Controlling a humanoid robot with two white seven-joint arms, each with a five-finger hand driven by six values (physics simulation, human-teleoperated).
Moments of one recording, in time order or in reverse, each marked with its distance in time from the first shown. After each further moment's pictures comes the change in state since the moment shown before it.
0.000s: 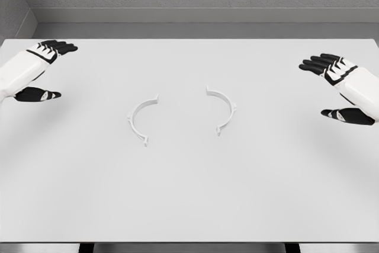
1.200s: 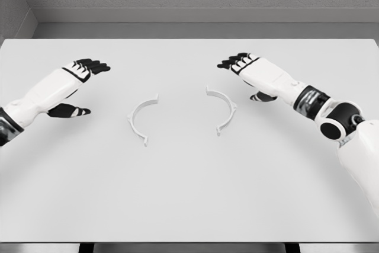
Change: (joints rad) left arm 0.032 -0.078 -0.068 -0.060 -0.032 0.000 0.000; right arm -0.503 0.312 0.502 0.401 0.441 0.141 -0.004
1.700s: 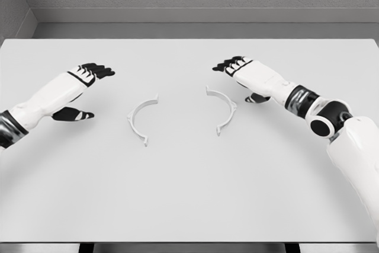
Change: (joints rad) left arm -0.015 -0.003 -0.030 0.006 -0.002 0.000 0.000; right arm -0.041 0.042 0.034 0.086 0.026 0.000 0.000
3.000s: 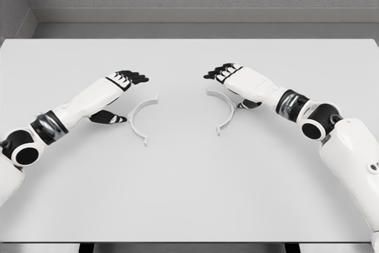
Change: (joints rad) left arm -0.092 -0.160 -0.125 0.120 -0.049 0.000 0.000; right arm -0.002 0.017 0.041 -0.006 0.005 0.001 0.017
